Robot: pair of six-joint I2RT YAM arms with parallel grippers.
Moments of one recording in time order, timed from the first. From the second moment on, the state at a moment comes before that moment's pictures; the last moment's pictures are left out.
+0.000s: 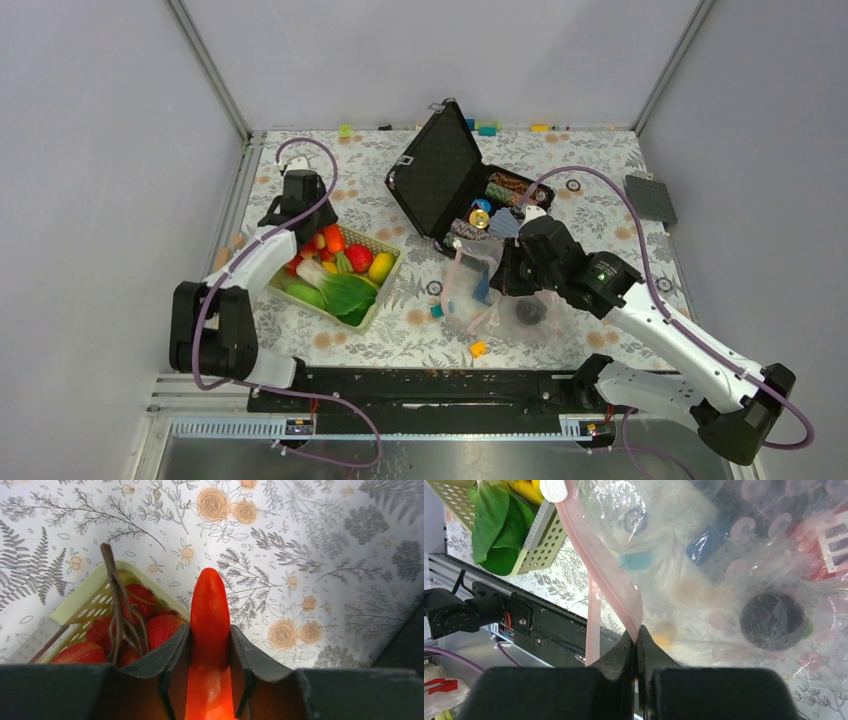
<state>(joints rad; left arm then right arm) -0.14 1.46 0.92 -0.17 -0.16 -0.44 0.77 0.99 0.99 -0.80 0.02 0.65</state>
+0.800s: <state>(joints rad) -0.53 0.59 0.54 0.20 0.09 -0.61 0.77 0.94 0.95 -0.75 0.01 0.78</state>
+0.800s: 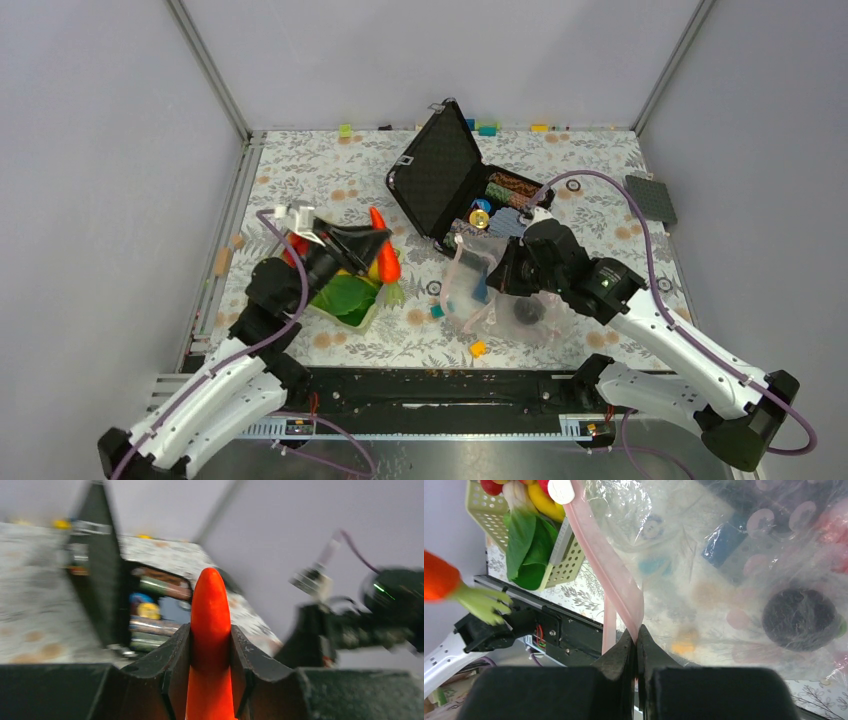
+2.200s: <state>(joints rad) -1.22 0.97 0.49 0.79 -0.39 -0.36 0.76 0.79 0.87 -0.54 -0.15 1.00</state>
